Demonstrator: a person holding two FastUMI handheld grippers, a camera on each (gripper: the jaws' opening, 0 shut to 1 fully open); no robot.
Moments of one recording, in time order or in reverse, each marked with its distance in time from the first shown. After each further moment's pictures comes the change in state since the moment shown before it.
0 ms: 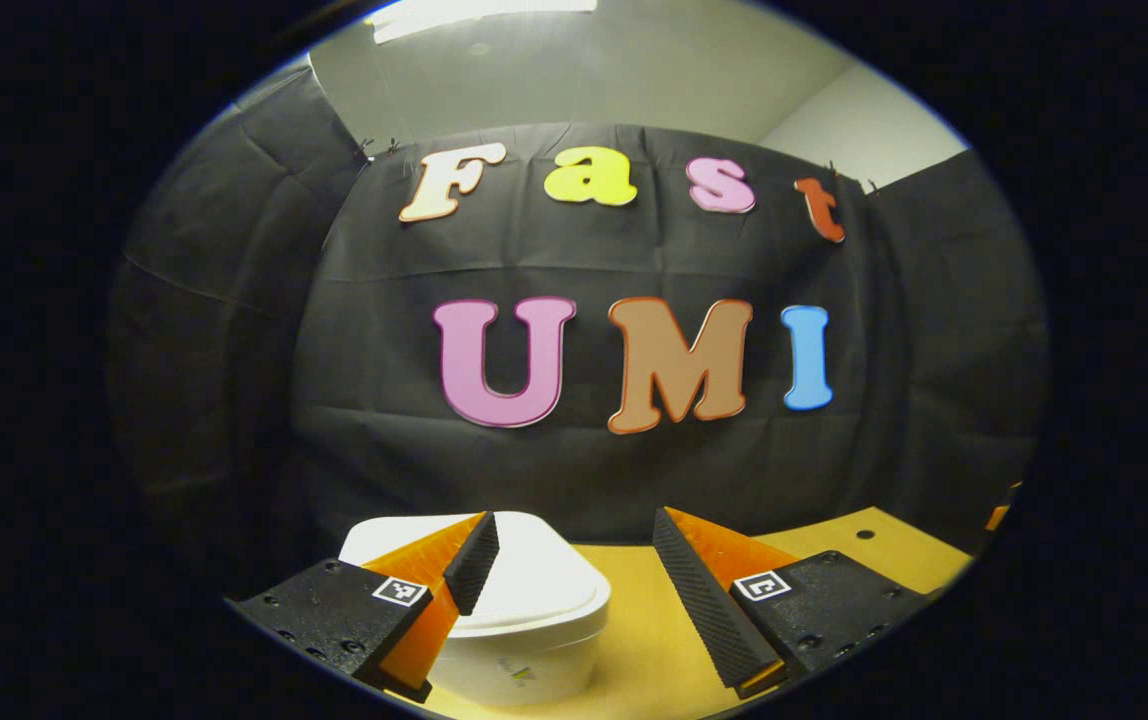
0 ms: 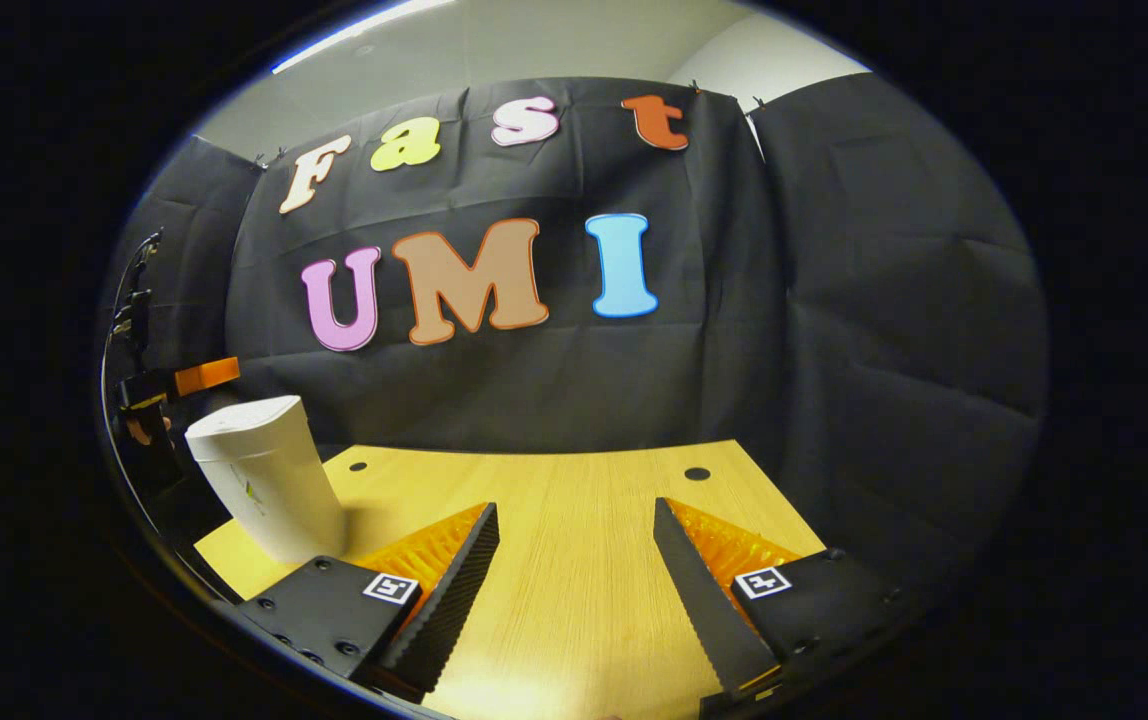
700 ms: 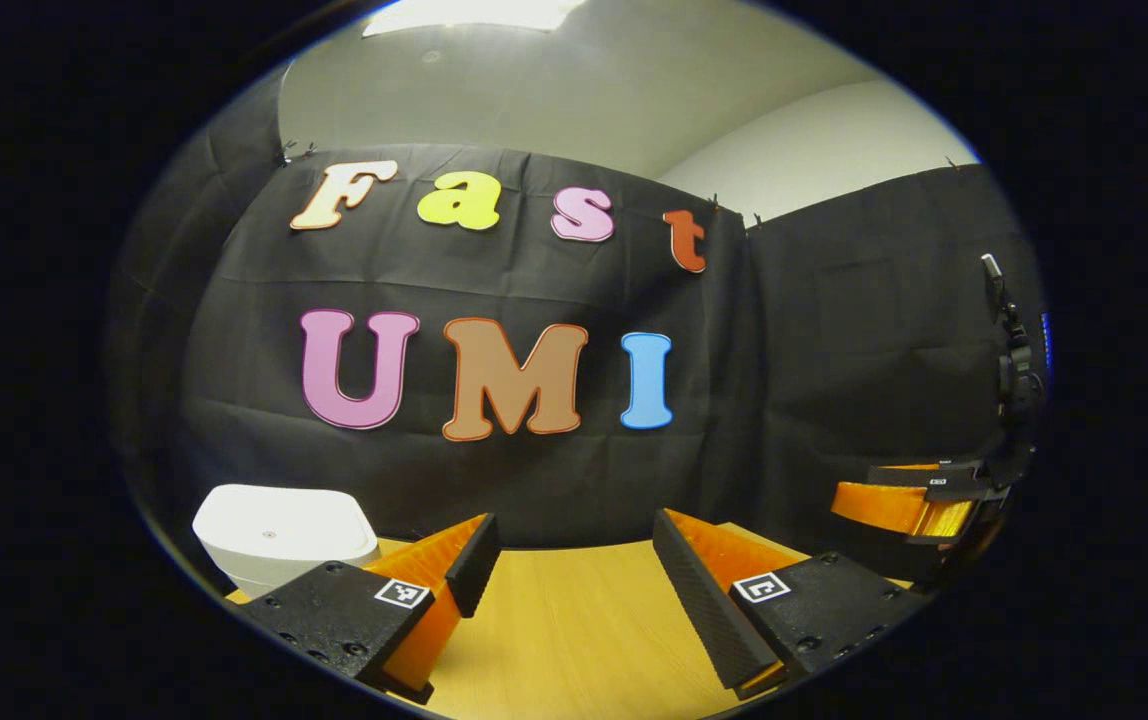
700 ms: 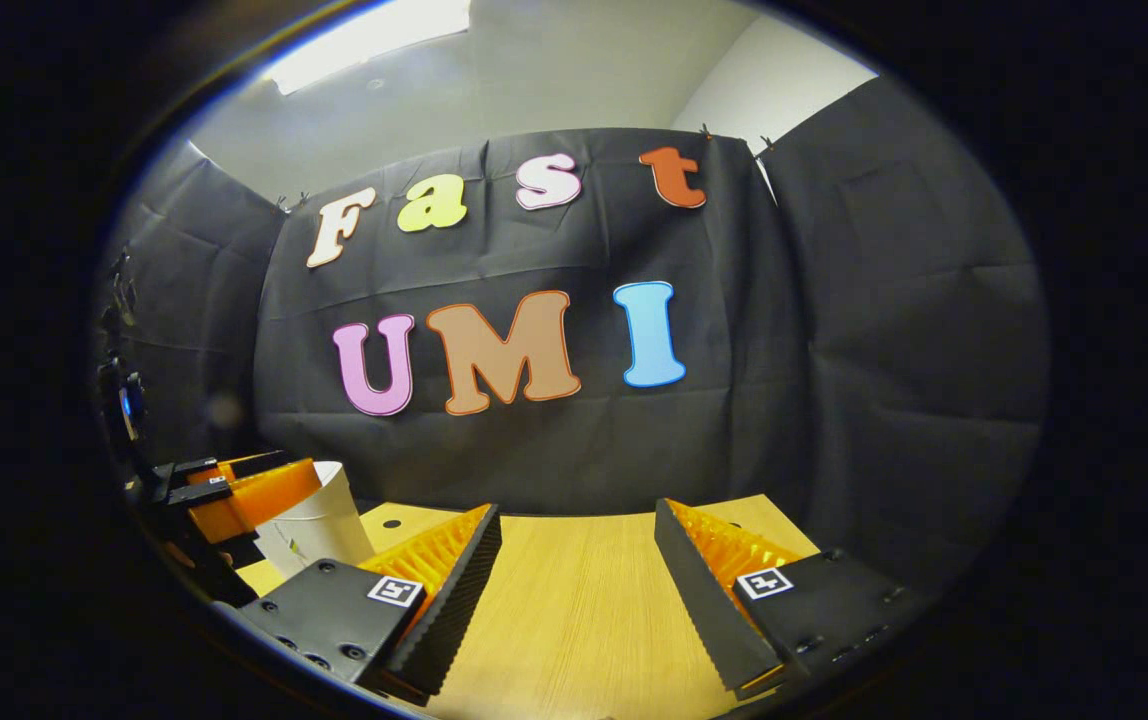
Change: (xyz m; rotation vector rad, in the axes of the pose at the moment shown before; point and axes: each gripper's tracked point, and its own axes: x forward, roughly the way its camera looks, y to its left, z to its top) left arm -0.066 -0.155 -0.012 -0.053 -0.021 -0.340; right arm -0.018 0.037 0.054 0.011 -0.168 0.063
